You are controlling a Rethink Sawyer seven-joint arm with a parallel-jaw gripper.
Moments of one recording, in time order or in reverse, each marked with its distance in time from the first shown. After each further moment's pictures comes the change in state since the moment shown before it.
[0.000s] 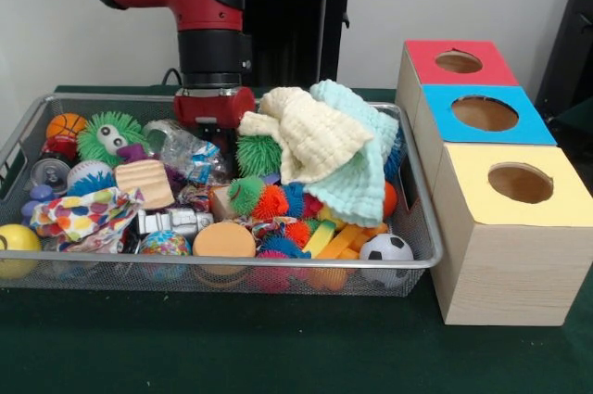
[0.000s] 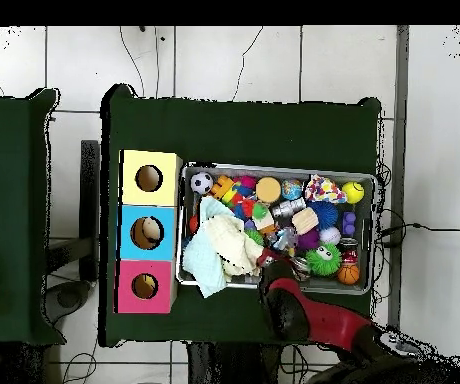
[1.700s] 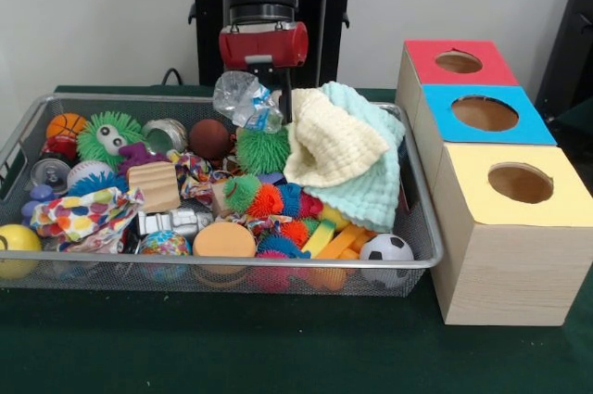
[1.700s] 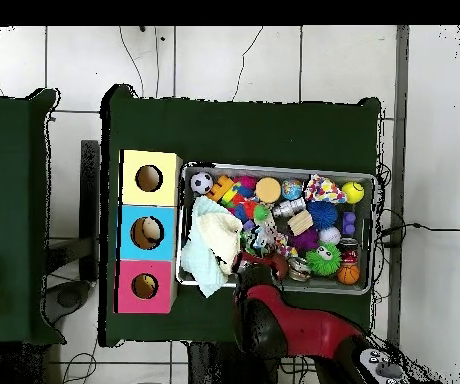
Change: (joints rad) arm 0.152 -0.277 -0.010 0.154 0.033 0.035 0.000
